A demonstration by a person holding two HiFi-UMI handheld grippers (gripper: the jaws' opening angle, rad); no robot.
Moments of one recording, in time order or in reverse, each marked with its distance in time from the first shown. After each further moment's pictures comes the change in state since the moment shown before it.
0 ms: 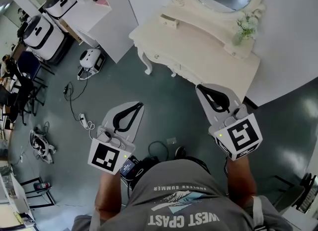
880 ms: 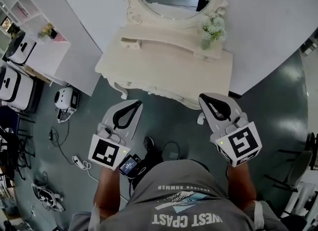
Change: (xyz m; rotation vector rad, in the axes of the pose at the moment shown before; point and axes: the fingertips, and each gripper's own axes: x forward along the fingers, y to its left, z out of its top) left arm 0.156 0.055 0.016 0.040 -0.121 -0.309; right arm 0.010 -0.101 -0.018 0.049 0.112 -0.339
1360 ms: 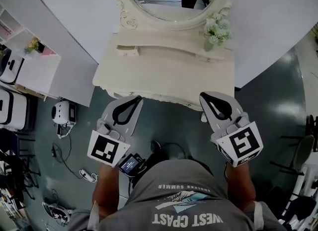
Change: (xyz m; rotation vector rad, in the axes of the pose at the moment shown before) left arm 0.039 0.118 -0.019 0.010 -0.024 -0.136; right arm 0.101 -0.002 0.027 0.050 0.051 -0.120
